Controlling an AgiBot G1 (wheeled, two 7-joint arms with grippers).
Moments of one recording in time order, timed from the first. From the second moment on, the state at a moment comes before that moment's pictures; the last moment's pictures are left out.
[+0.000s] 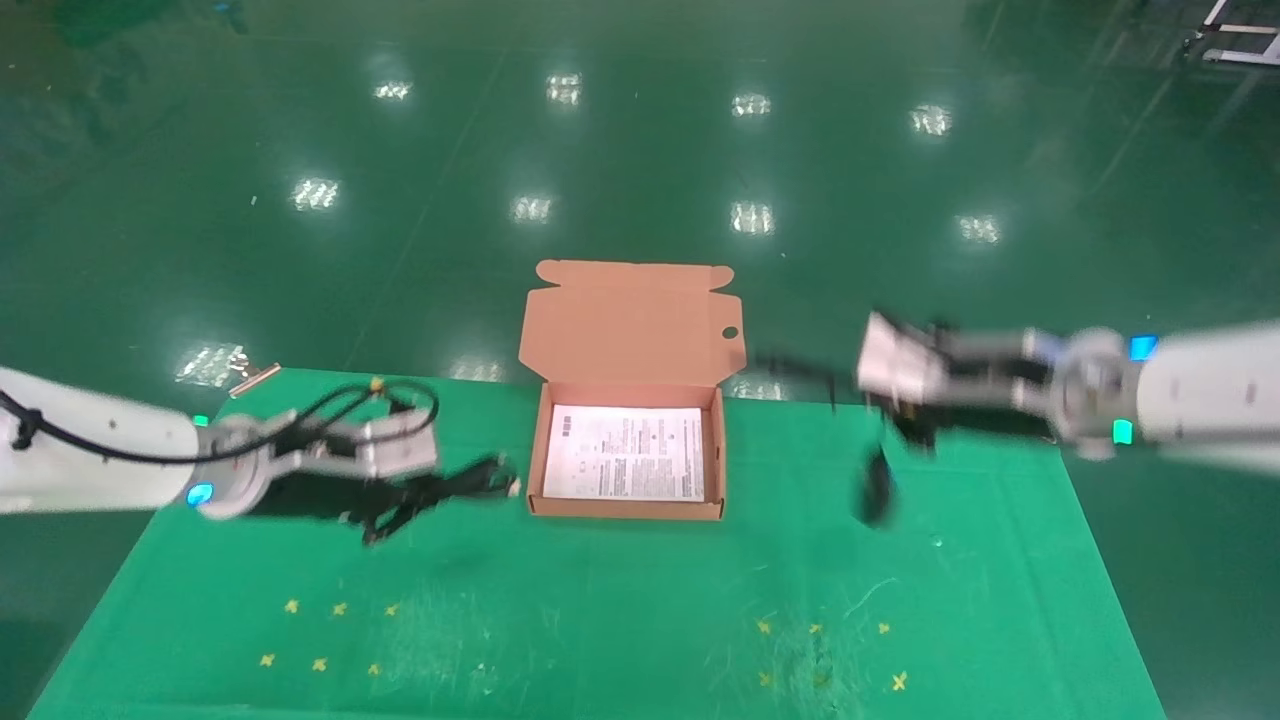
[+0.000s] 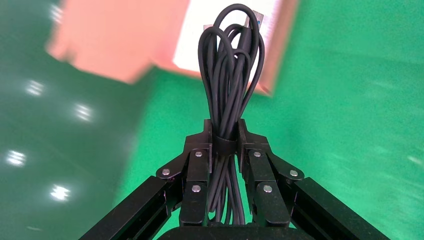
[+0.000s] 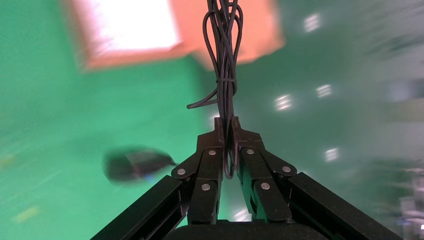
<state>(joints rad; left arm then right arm) -1.48 1.02 0.73 -0.91 1.95 1.05 -0.24 1.57 -0.91 -0.81 1.17 -1.97 -0.95 0.39</state>
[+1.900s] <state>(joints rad) -1.53 1.03 0.72 -1.06 2.30 0.87 -0.43 1.69 -1.35 -0.77 0.53 -1.69 -0.74 -0.13</state>
